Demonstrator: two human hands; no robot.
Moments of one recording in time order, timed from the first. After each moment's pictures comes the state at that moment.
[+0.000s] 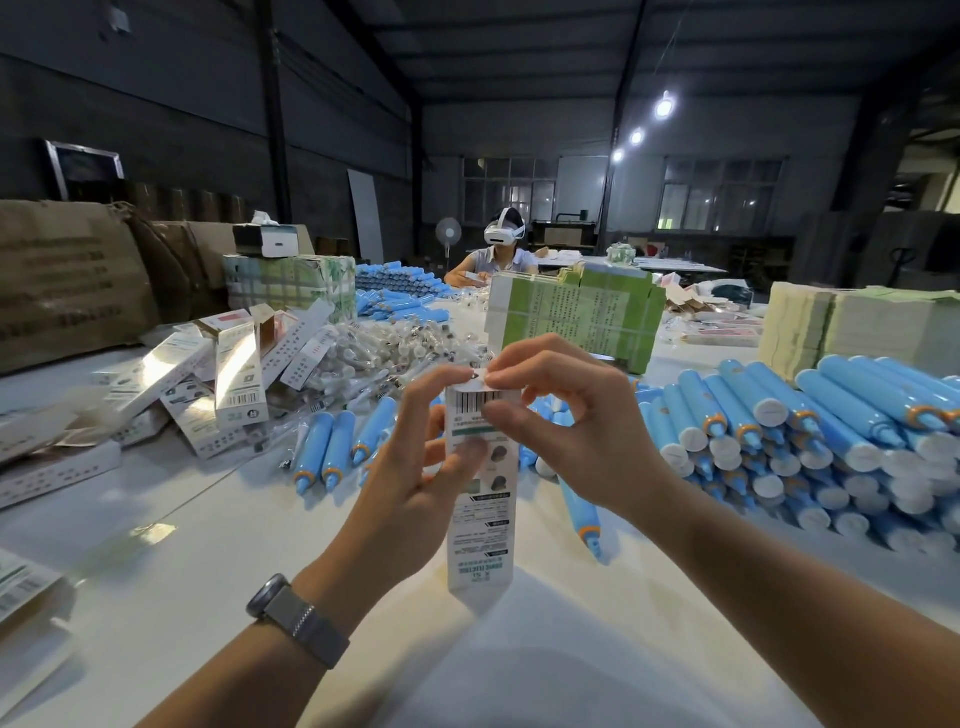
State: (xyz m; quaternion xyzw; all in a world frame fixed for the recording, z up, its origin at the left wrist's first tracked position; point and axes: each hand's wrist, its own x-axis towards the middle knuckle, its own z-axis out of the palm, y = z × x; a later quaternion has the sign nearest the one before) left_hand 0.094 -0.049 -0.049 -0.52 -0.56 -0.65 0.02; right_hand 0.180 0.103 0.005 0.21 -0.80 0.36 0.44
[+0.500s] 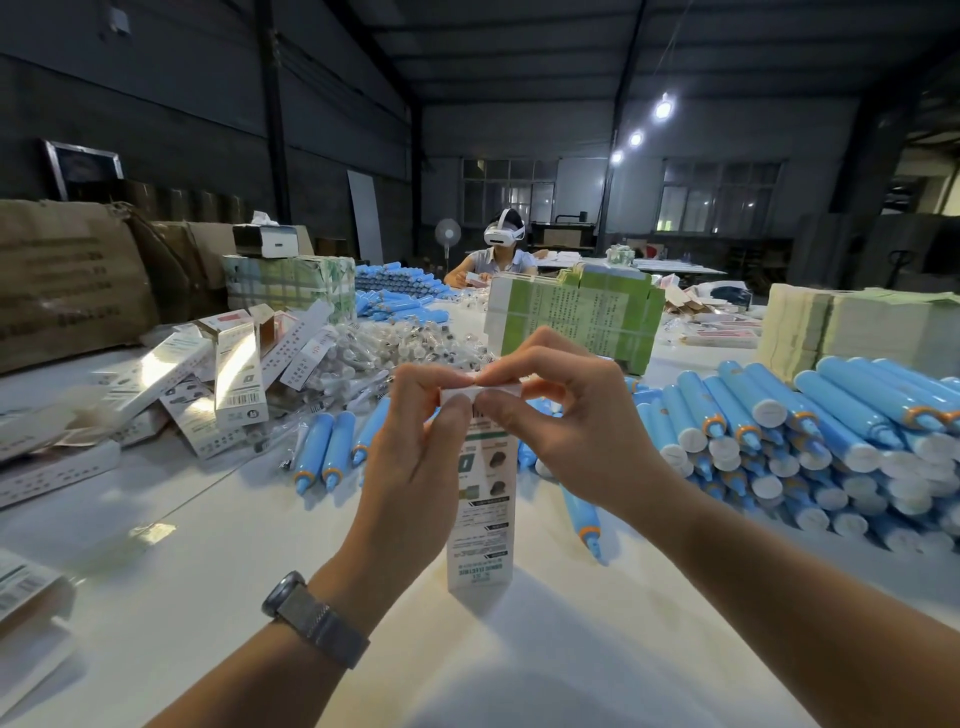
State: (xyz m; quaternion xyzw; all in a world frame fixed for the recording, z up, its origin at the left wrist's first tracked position) left_hand 0.116 -0.041 -0.031 -0.46 -0.52 -0.71 0.12; right_hand 0.184 0.090 0.013 0.18 -0.81 0.38 0.41
